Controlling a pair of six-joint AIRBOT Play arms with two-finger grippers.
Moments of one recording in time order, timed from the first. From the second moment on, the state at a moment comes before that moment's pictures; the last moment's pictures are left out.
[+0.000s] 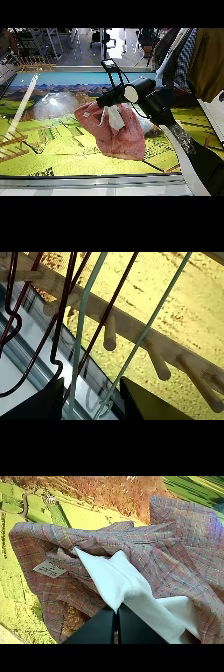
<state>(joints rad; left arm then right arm) 0.98 -1.26 1.01 1.66 -1.01 -1.50 0.60 -1.59 1.91 -1.52 1.18 1.68</state>
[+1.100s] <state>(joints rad) 0.98 -1.30 1.01 1.67 -0.93 -1.50 0.60 -1.59 1.91 -1.52 1.18 1.68</state>
